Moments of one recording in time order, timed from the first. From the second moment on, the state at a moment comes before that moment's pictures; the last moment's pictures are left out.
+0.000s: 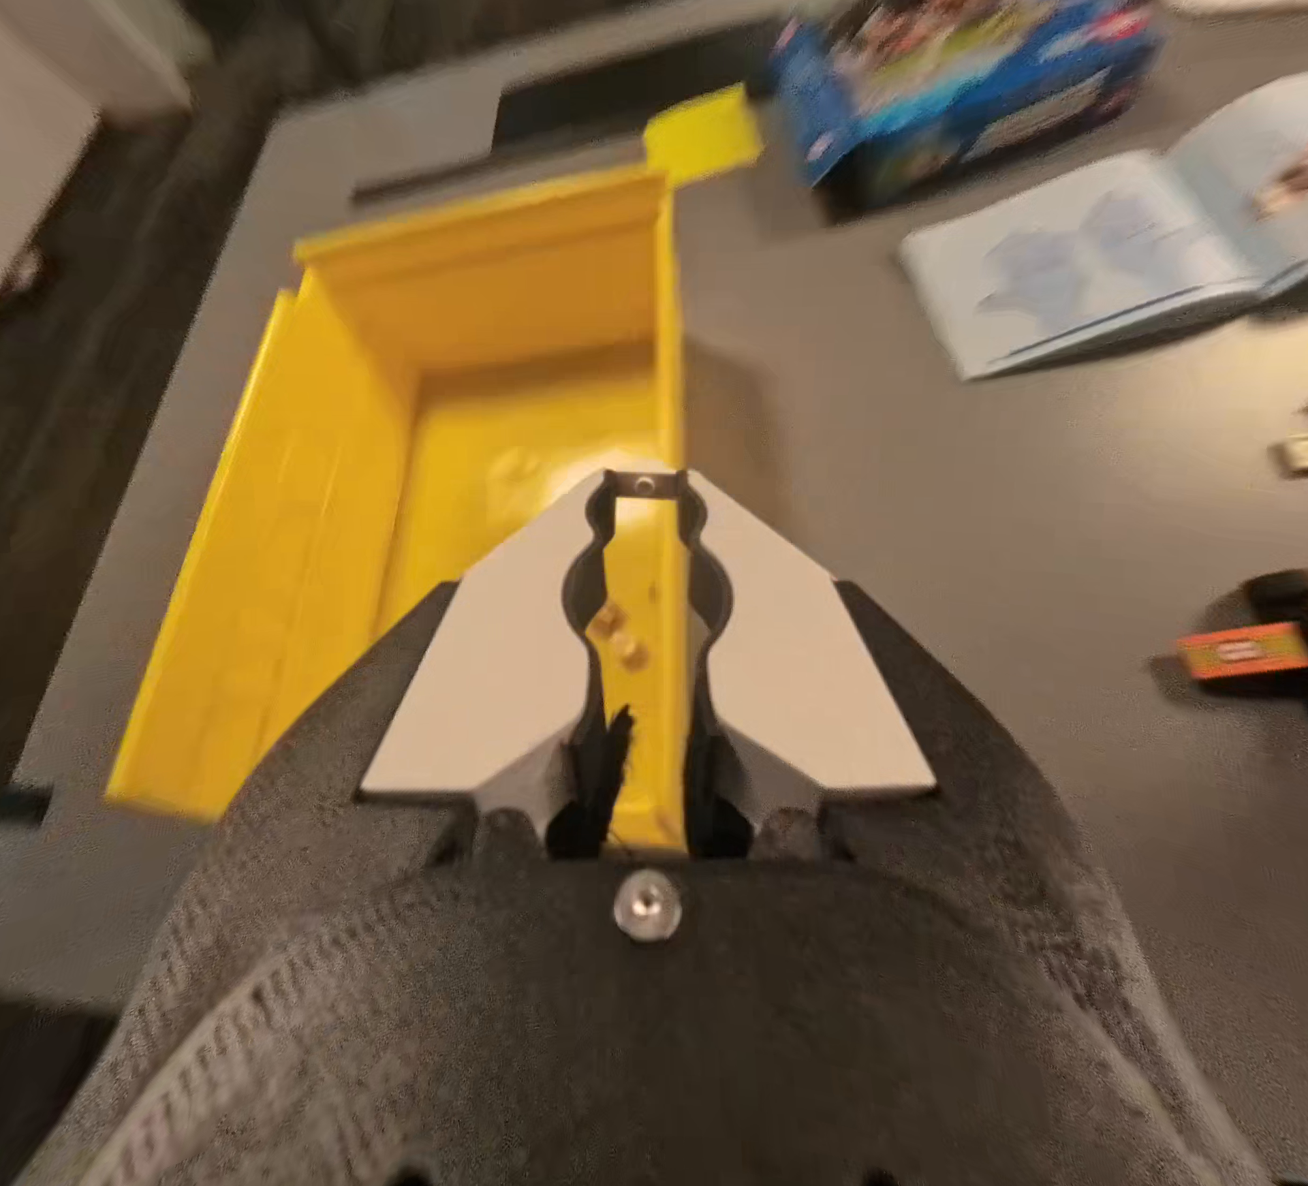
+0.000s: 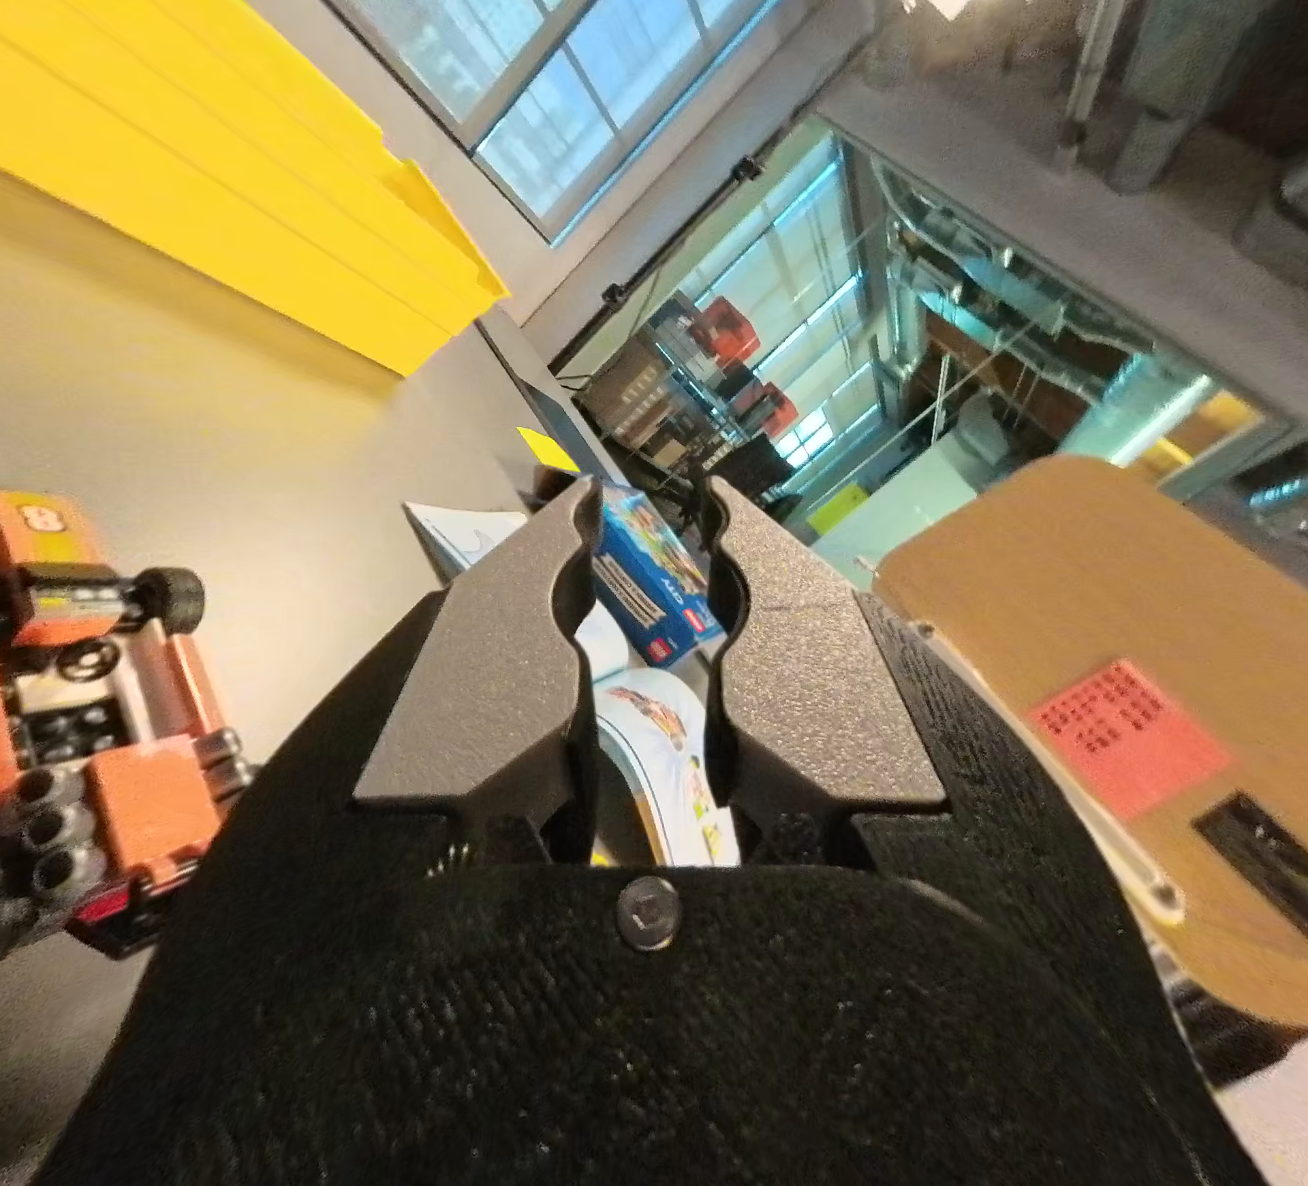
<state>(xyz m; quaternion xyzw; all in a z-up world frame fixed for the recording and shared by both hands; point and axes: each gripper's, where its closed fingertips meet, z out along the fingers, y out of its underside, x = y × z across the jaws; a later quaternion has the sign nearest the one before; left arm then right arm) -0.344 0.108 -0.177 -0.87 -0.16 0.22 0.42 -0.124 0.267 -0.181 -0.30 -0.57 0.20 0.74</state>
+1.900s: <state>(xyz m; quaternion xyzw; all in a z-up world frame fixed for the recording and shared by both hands) -0.303 0.154 -0.124 -0.81 -0.05 0.23 0.54 -0.086 0.329 -0.154 -0.43 -0.42 0.32 0.73</state>
